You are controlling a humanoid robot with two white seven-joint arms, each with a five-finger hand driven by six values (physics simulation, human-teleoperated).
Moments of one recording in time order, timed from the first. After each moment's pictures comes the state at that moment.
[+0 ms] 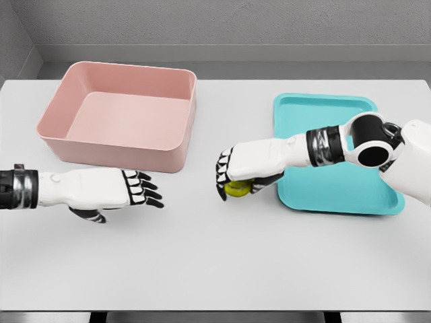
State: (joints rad) left arm -0.65 1.08 -0.95 -1.76 -0.36 -0.61 -0.37; right arm -0.91 -0.66 1.06 -1.54 0.20 -0.61 0.61
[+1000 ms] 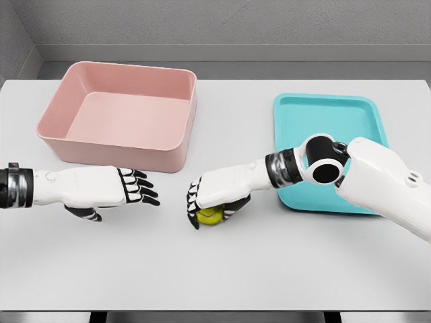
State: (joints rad) left arm -0.65 1.09 -0.94 -1.76 -0.36 -0.61 -0.36; right arm -0.90 -0.51 1.16 -1.46 0.20 -0.61 0.61
